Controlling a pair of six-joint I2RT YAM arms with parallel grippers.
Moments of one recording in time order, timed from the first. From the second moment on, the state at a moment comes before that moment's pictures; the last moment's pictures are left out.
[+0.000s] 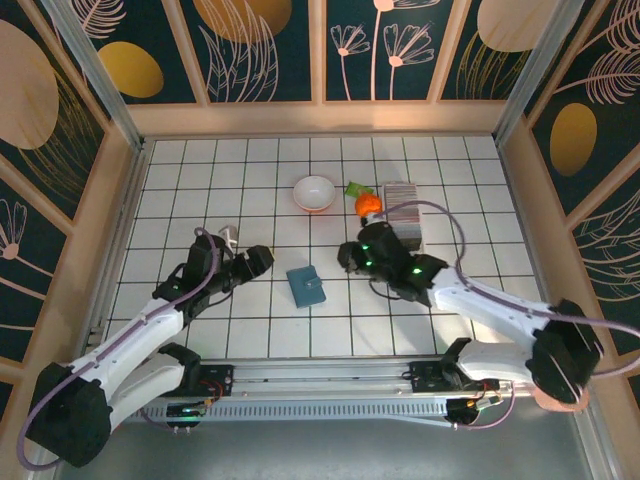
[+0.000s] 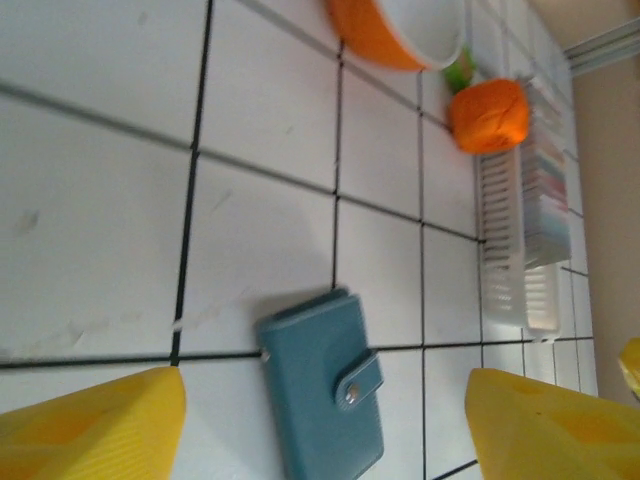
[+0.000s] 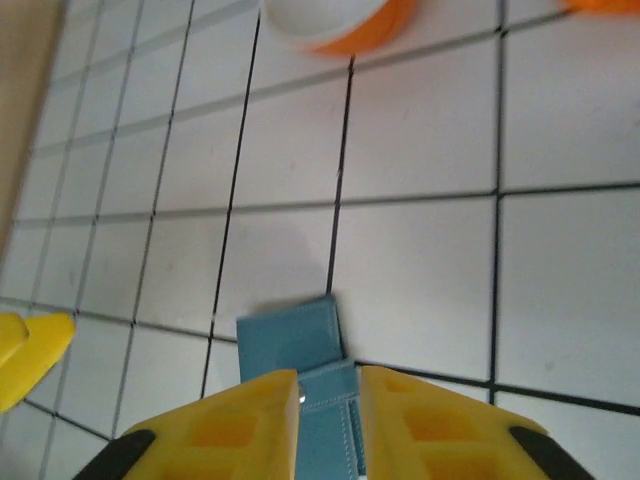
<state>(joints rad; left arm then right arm) -0.45 0.94 0.43 -0.15 0.24 -0.89 0.88 1.22 0.75 -0.23 0.11 0.83</state>
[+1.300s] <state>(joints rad) -0.67 1.10 0.34 0.04 0.25 -1.05 0.98 1.67 0.78 -0.02 0.08 1.02</state>
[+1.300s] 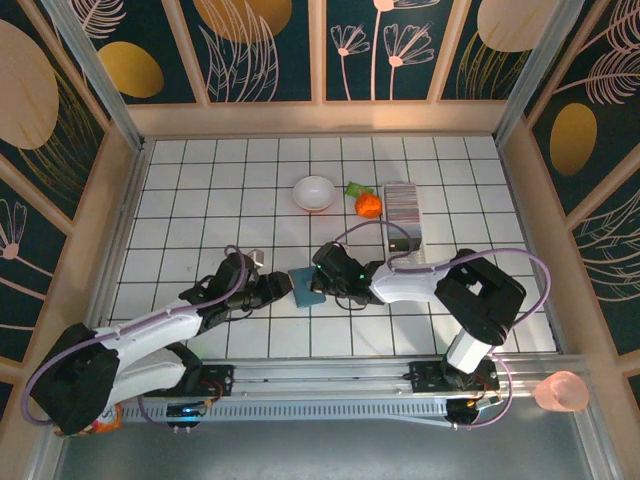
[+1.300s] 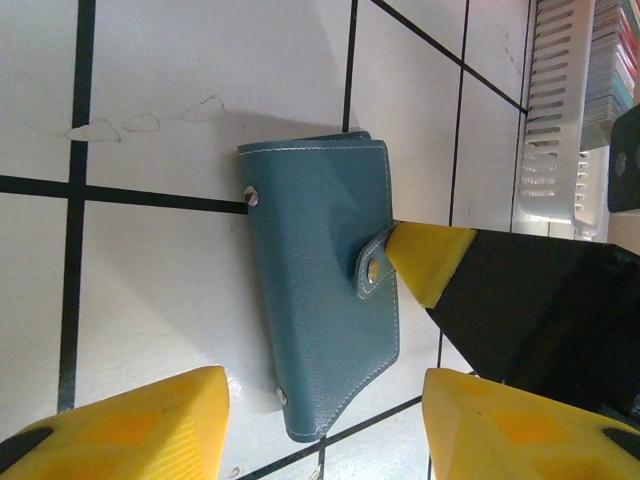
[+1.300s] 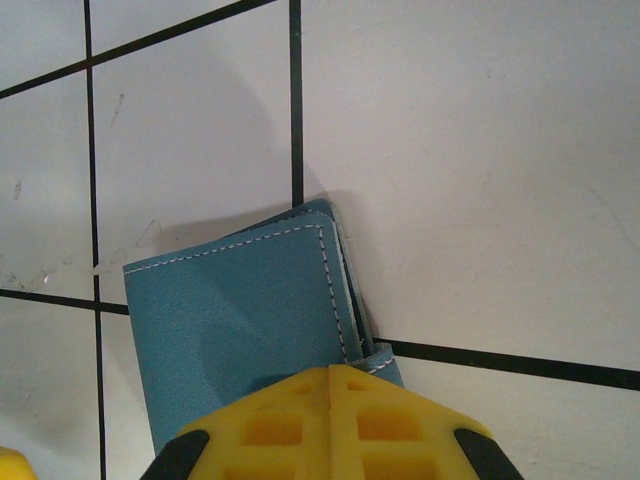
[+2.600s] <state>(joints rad) -0.73 1.39 0.33 0.34 0.30 -1.12 0.97 1.64 0.71 0.08 0.08 1.05</state>
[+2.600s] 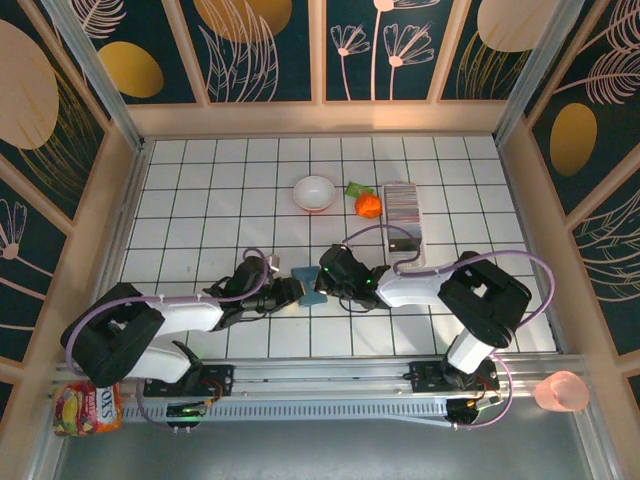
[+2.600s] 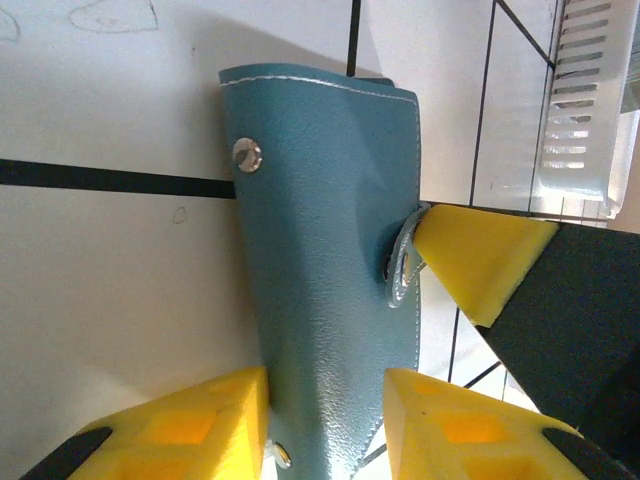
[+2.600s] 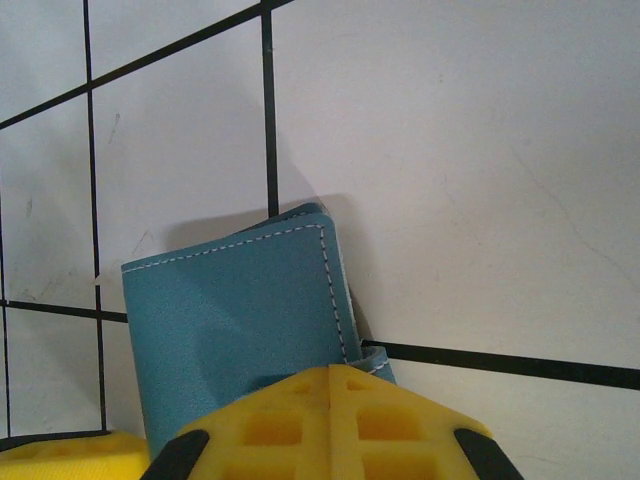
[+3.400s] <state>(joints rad) -0.73 1.28 0.40 0.25 0.24 -1.04 0.97 1.45 0.65 0.08 0.09 1.04</state>
